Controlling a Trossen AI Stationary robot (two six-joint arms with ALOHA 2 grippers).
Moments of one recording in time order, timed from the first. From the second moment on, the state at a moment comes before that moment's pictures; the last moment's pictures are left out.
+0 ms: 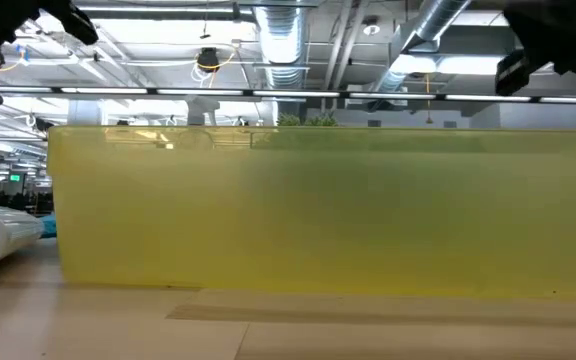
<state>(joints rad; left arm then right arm) 0.00 0.02 0.01 0.70 0.17 -0.24 -0.07 0.00 0.04 0.28 -0.27 0.25</state>
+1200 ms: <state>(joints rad) 0.00 0.61 0.11 1.10 0.17 0.21 -0.07 0.02 0.37 -0.21 0.00 0.47</state>
